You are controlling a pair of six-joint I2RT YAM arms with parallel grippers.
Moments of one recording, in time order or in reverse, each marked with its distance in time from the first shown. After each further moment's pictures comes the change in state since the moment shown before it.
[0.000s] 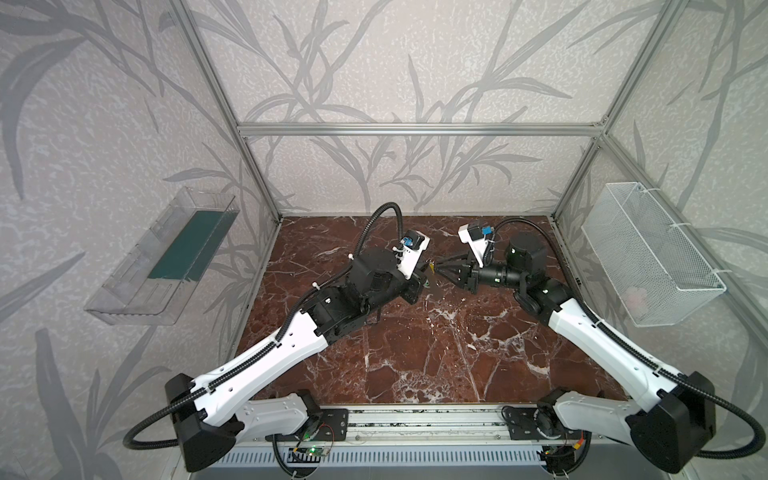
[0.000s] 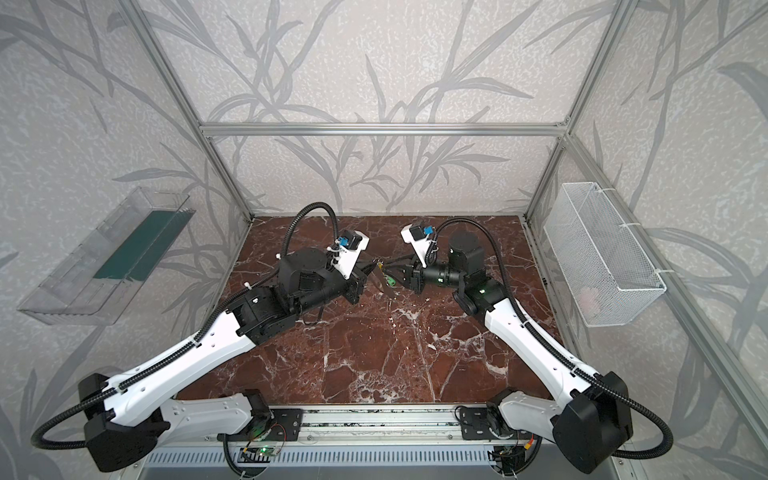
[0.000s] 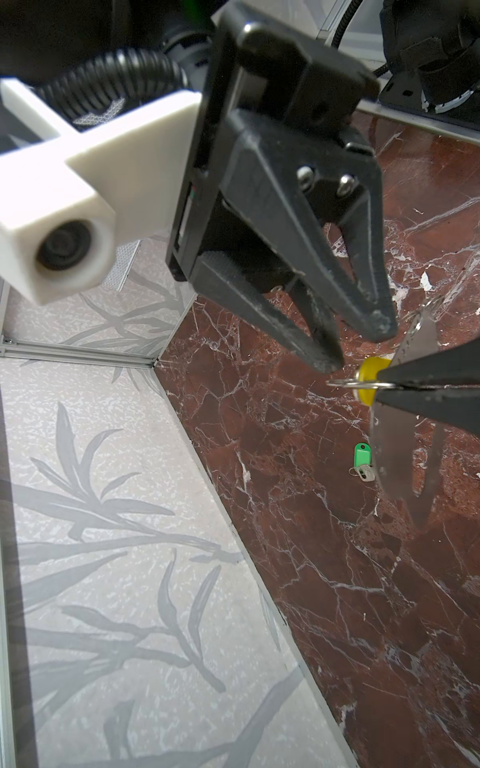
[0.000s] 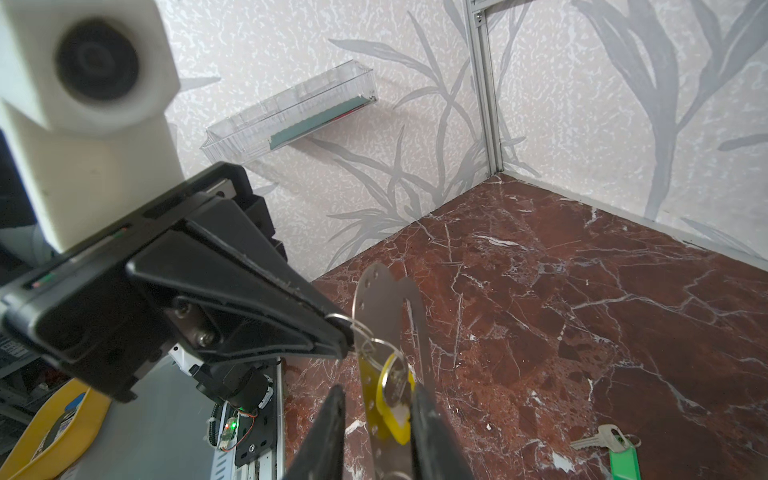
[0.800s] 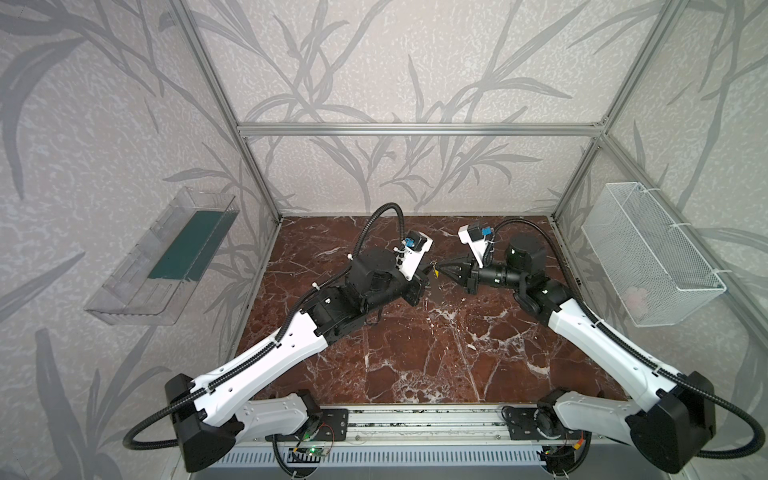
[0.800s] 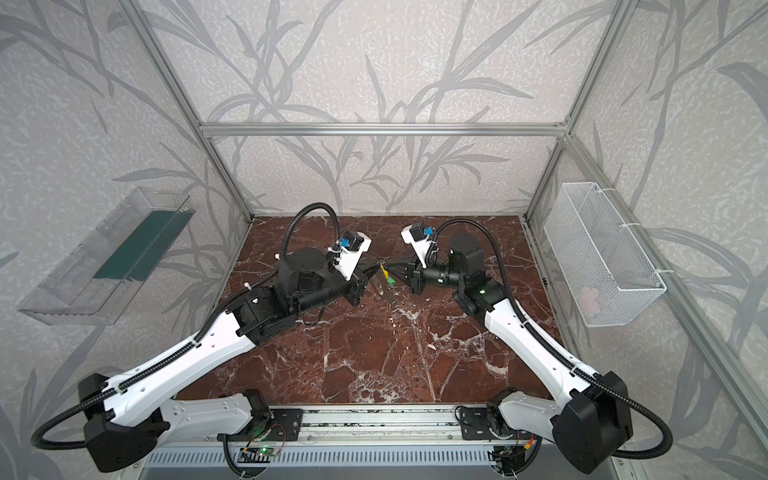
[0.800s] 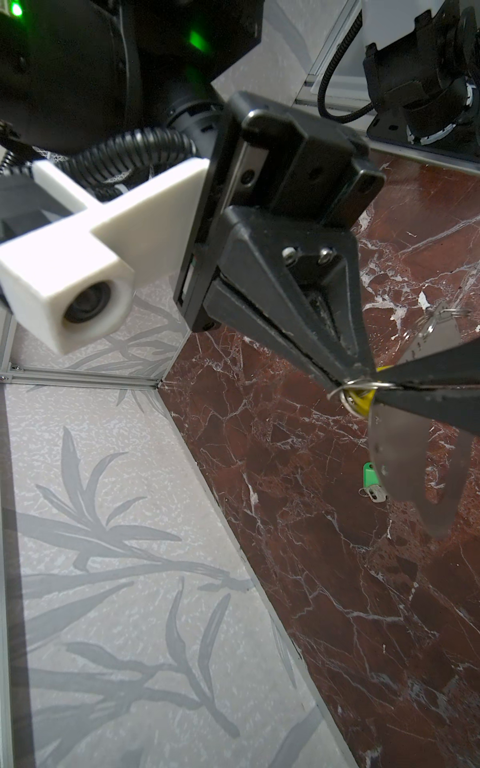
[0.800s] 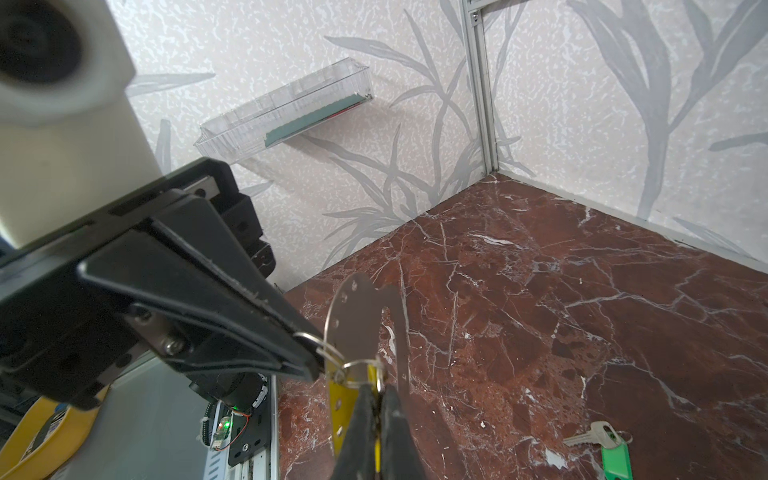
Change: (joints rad) left arm 0.000 -0.004 -0.001 0.012 0.071 0.000; right arm 0.000 0.000 -0.007 0.007 -0.001 -0.021
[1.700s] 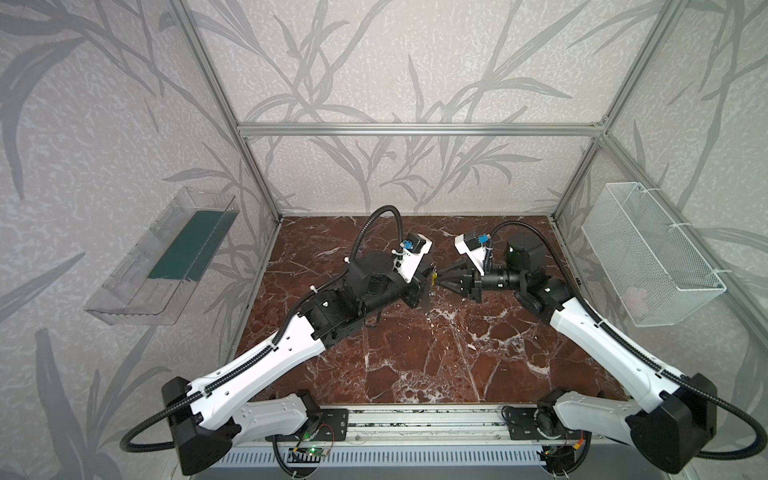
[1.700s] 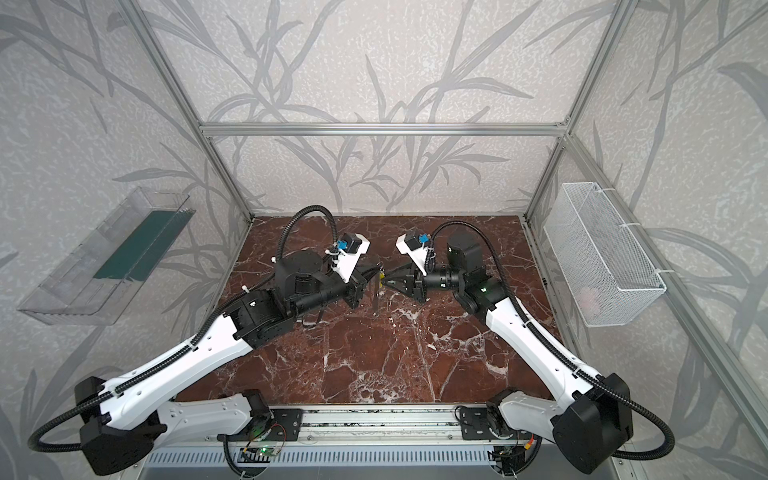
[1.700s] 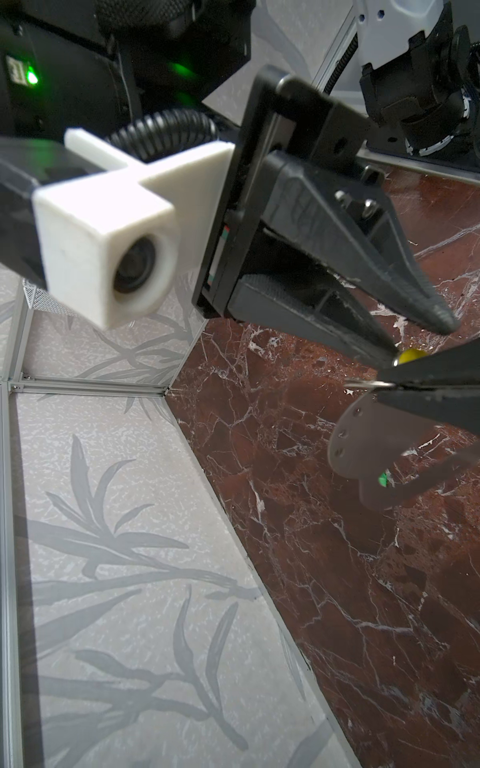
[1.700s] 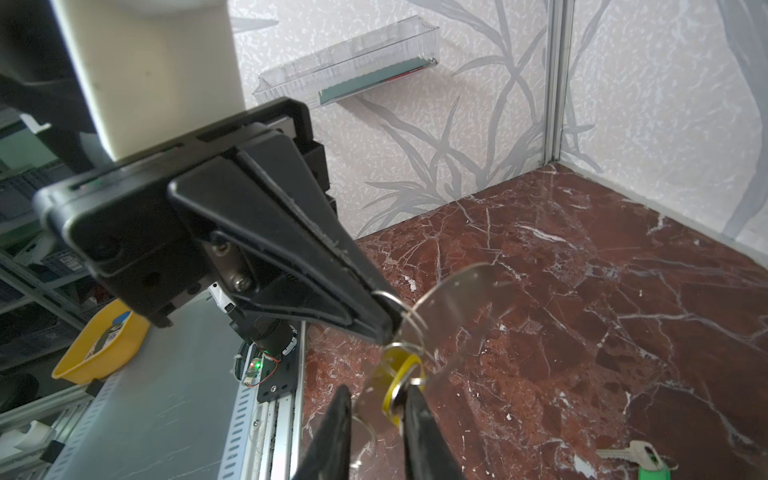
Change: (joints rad) left arm 0.000 -0.021 -0.024 0.027 0.005 -0.003; right arm 0.002 -0.002 0.042 -0.148 -0.147 -0.154
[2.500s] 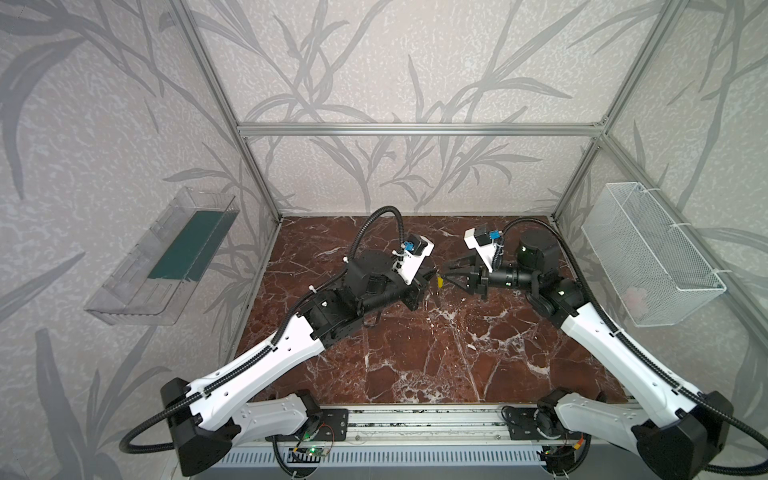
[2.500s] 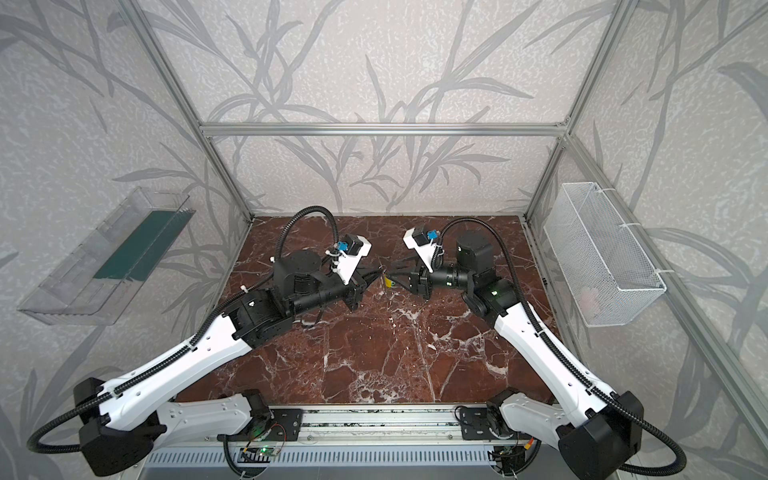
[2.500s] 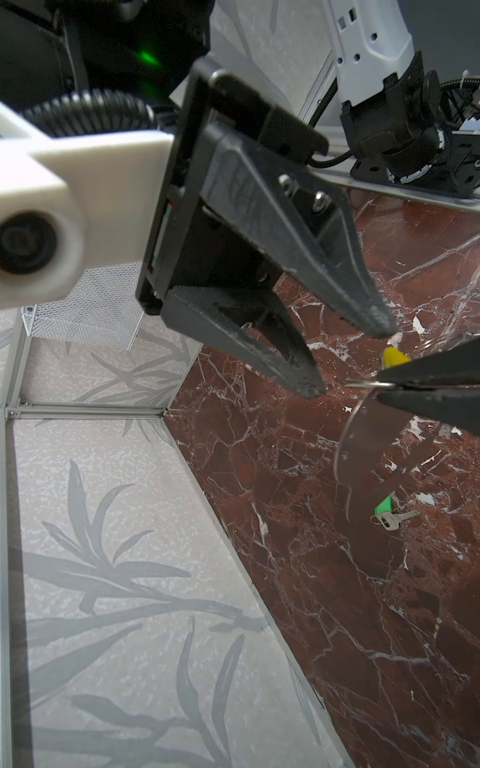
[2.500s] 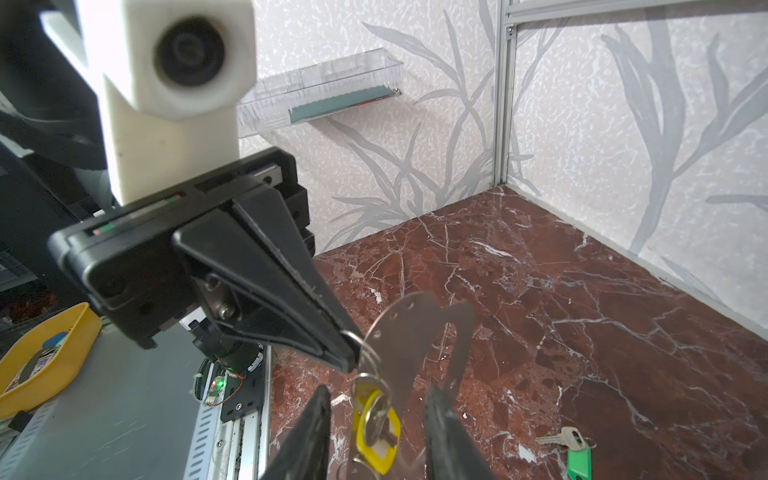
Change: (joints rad) left arm 0.004 -0.004 0.000 -0.006 0.106 0.011; right arm -0.026 -0.066 0.038 -0.048 0.102 -0.038
